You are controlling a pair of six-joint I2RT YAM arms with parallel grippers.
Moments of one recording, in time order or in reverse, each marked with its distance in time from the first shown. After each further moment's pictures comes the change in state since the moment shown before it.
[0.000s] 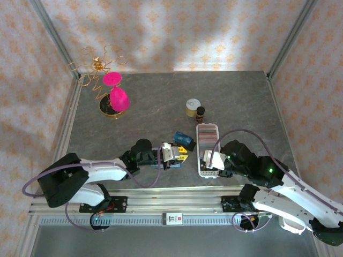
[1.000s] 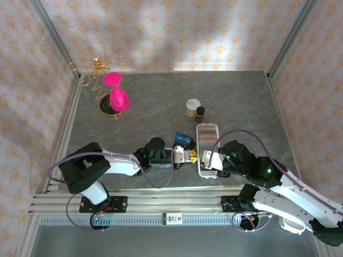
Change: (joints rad) left arm -0.043 0.206 0.114 0.051 0.033 0.103; right arm -0.002 -0.011 -0.026 0.053 -0.037 -0.011
